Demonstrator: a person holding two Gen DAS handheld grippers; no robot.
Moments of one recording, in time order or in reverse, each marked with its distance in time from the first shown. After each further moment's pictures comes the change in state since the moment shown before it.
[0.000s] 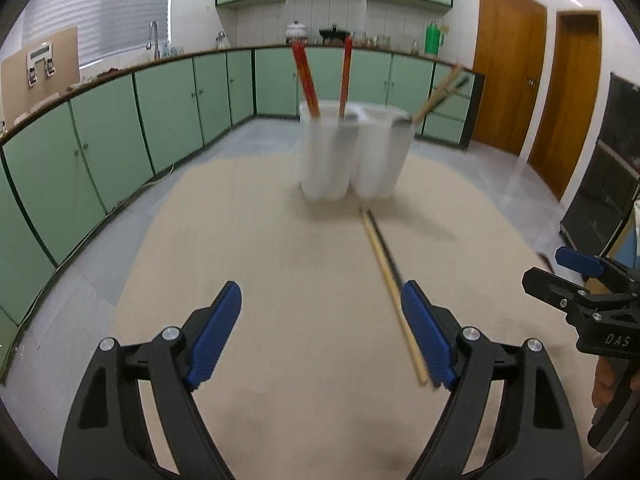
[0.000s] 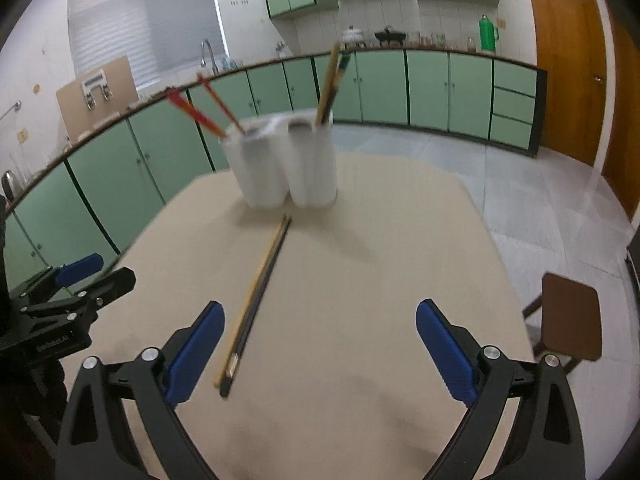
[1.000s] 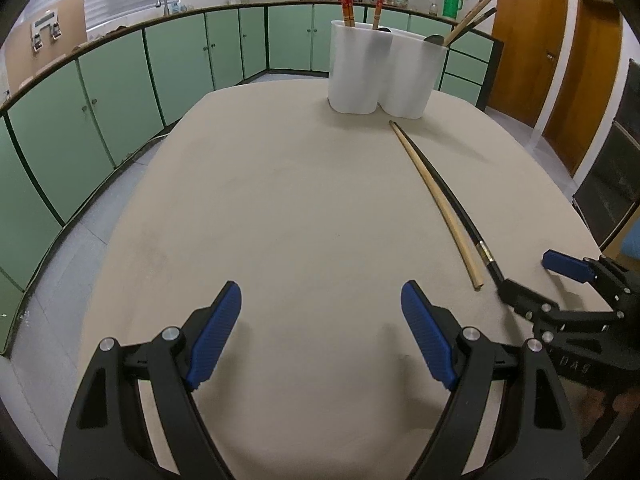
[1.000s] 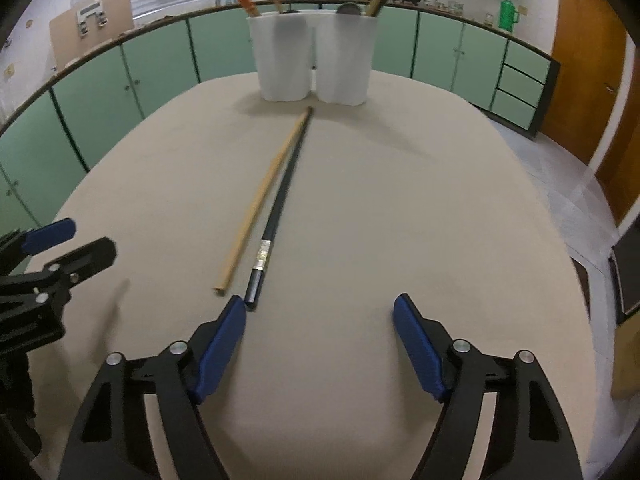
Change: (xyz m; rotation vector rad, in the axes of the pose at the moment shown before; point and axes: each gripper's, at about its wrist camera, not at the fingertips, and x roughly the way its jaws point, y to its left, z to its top) left arm 0.015 0.017 -0.053 -0.030 0.141 0.034; right arm 0.043 0.047 -0.061 -0.092 0.177 -0.107
